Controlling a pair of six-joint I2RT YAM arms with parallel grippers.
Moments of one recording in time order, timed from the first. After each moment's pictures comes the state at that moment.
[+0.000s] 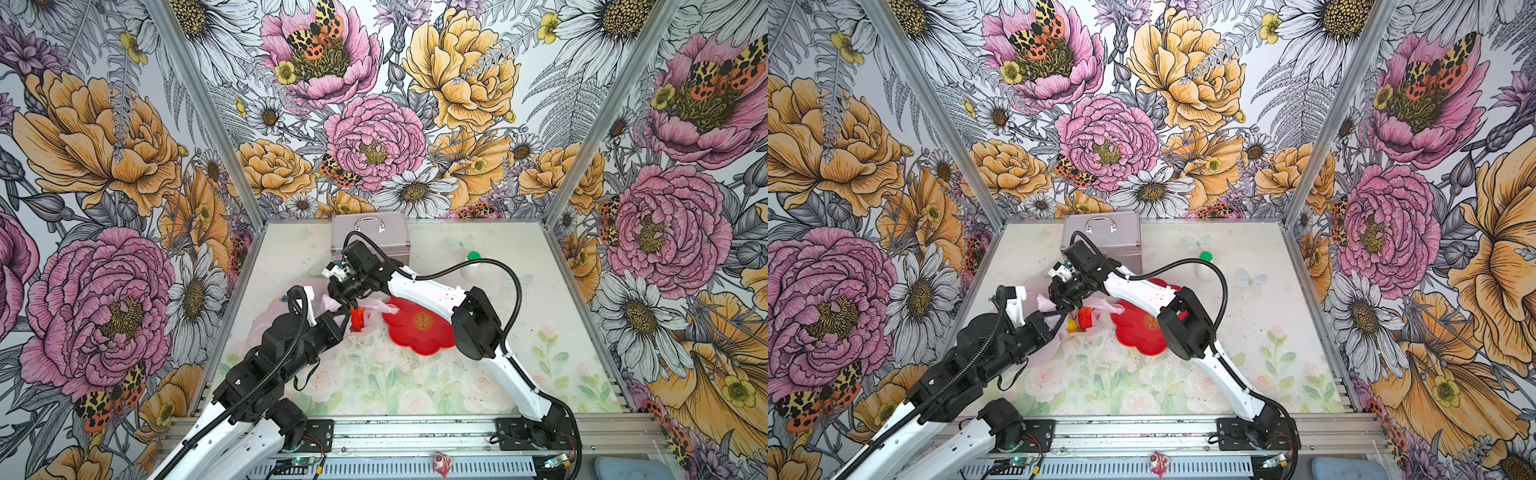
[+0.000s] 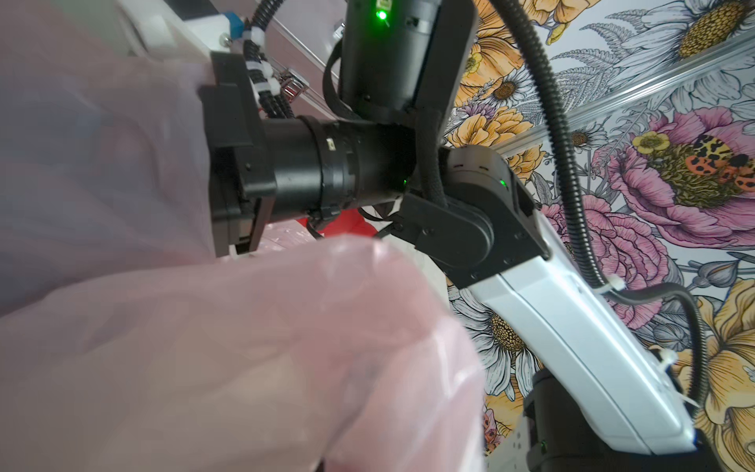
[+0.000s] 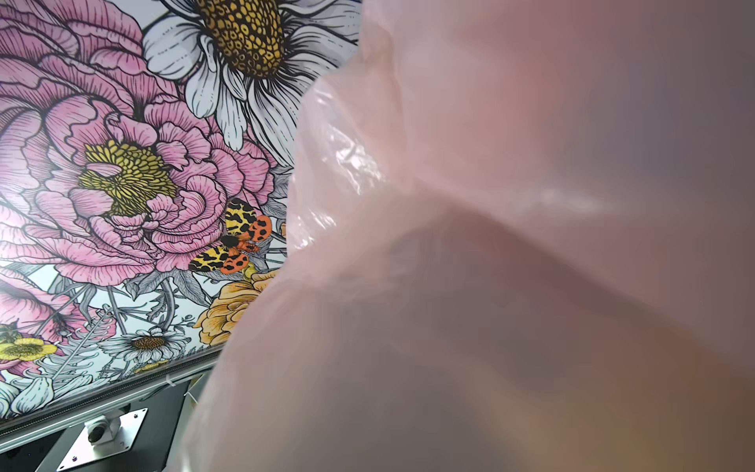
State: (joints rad) left arm -0.65 0.51 0.70 -0.59 -0.05 -1.03; right arm 0.88 2.53 2.34 -0.51 -0.95 1.01
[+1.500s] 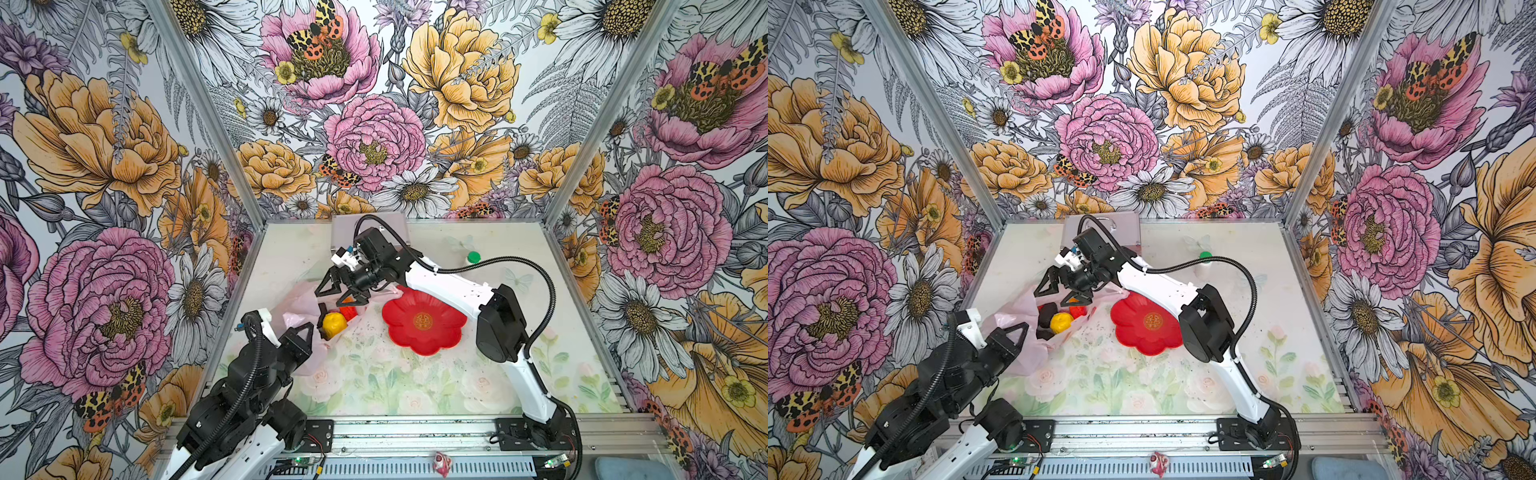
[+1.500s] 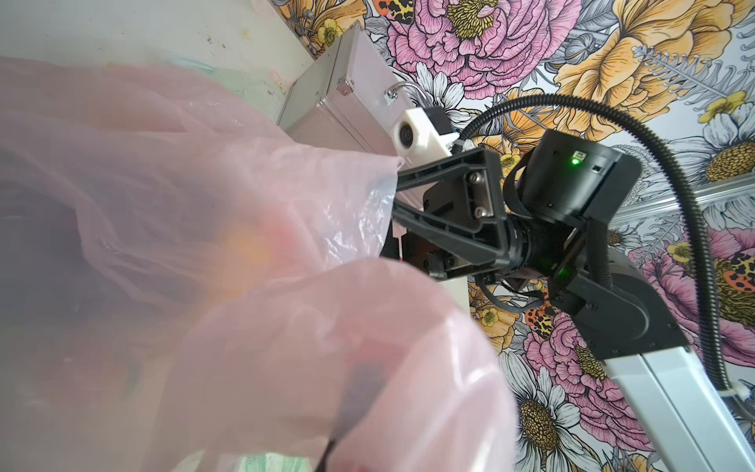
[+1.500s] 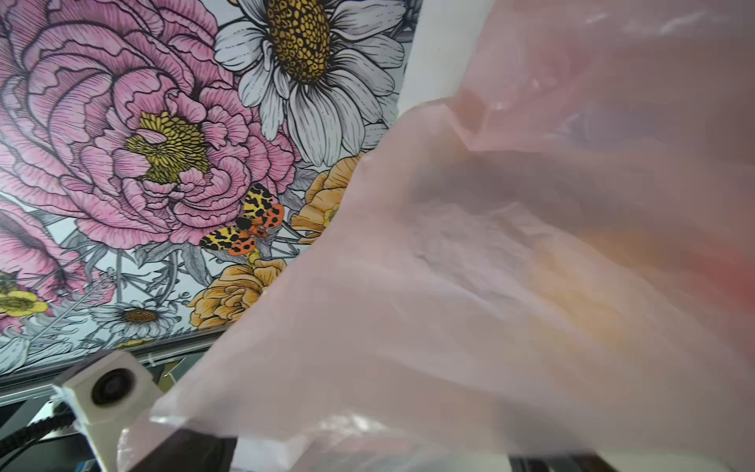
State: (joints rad) left arm -0.60 0.26 0.73 -0.91 -0.28 -1.11; right arm 0.85 2.25 2.10 -0.65 -0.85 0.79
